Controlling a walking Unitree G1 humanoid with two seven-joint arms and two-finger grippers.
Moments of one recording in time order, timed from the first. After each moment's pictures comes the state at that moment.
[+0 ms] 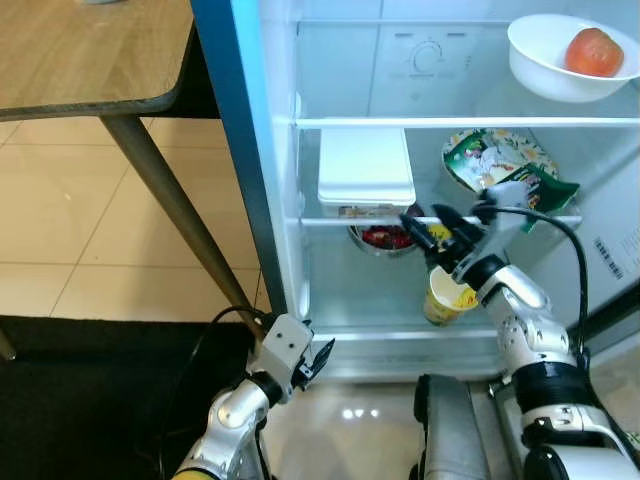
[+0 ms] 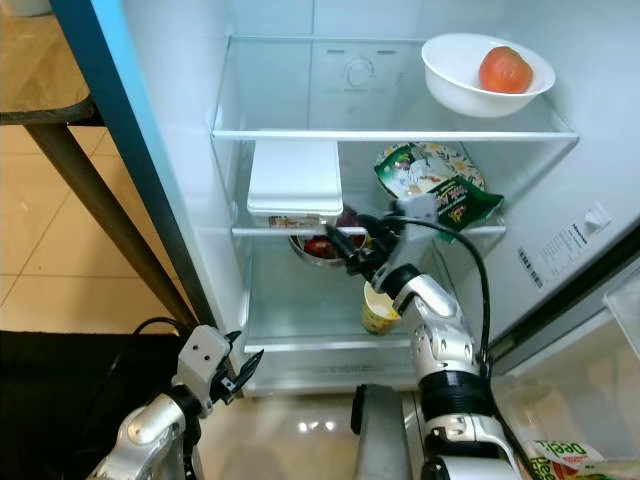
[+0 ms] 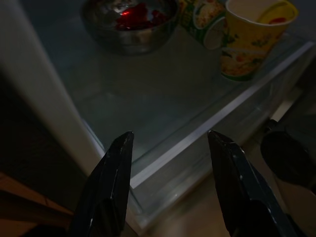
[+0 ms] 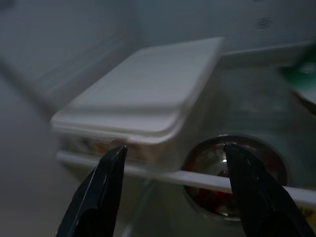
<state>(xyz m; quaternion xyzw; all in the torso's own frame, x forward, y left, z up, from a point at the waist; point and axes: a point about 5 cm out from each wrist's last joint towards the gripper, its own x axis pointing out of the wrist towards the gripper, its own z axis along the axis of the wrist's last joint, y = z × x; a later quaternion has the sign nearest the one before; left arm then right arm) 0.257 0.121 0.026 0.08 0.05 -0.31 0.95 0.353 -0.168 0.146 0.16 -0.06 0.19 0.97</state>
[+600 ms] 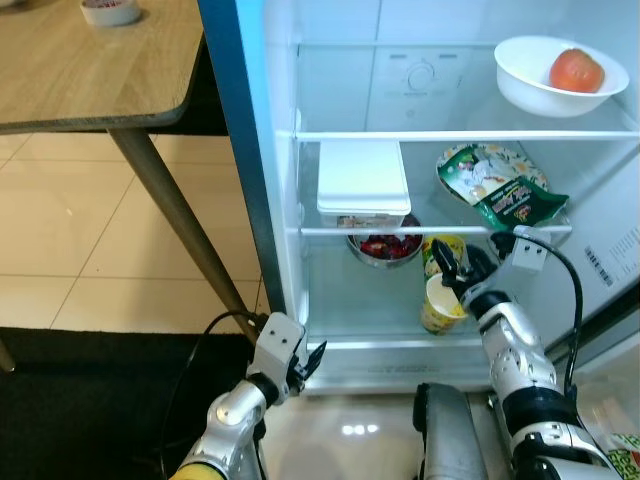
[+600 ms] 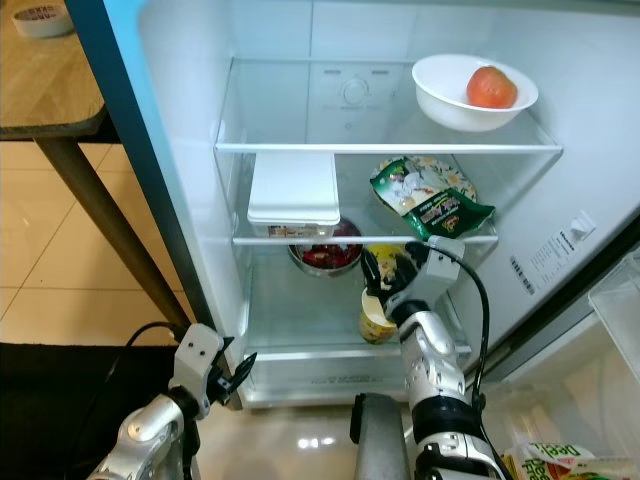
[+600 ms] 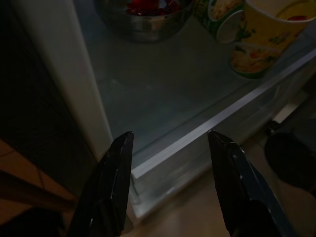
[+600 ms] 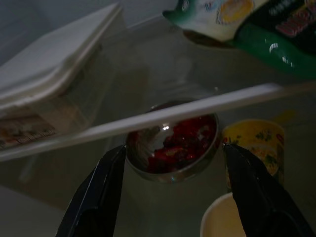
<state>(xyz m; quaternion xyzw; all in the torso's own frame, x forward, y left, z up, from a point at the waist) 0.258 0.126 0.011 0.05 0.09 -0.29 0.95 0.340 -0.182 0.094 0.18 0.01 0.07 0.98</state>
